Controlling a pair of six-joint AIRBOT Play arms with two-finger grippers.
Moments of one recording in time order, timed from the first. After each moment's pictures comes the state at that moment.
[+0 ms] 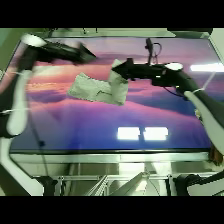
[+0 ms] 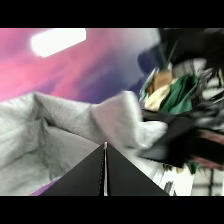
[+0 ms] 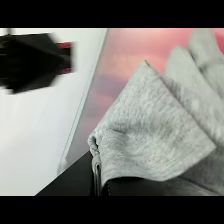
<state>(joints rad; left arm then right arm) 0.03 -1.90 2.04 0.40 -1.38 -1.23 0.31 -1.74 1.45 0.03 0.85 0.82</state>
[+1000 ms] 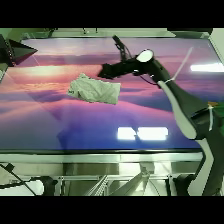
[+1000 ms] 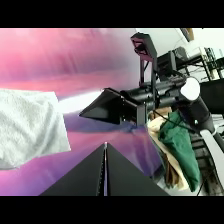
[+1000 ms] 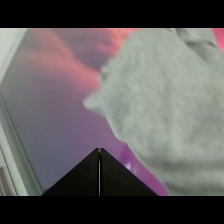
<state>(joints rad) 0.39 -1.48 1.60 0.34 -1.50 -1.09 0.32 -2.03 1.96 -0.57 1.16 1.21</state>
